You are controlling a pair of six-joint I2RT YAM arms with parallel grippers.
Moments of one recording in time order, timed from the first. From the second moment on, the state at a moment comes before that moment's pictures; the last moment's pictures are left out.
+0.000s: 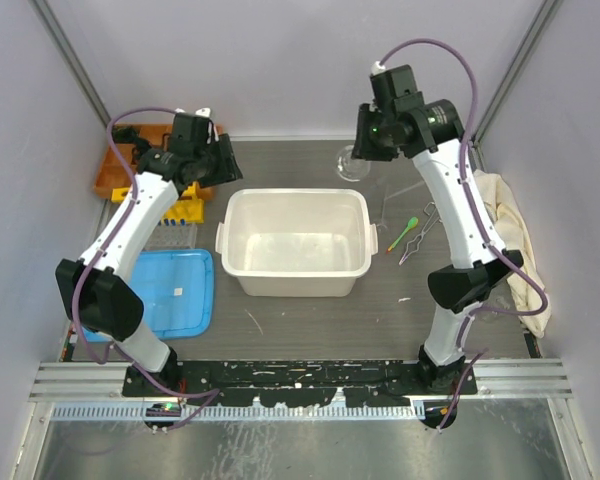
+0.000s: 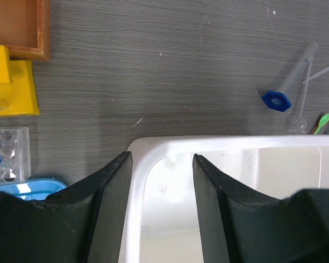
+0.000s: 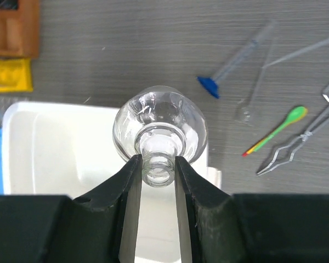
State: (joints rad) left arm -0.31 1.62 1.64 -0.73 0.01 -0.46; right arm 0.38 1.82 2.33 -1.28 0.09 0.39
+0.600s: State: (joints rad) left arm -0.26 1.65 1.64 -0.72 0.00 -0.46; right arm 0.80 2.08 2.43 -1.32 0.08 0.34
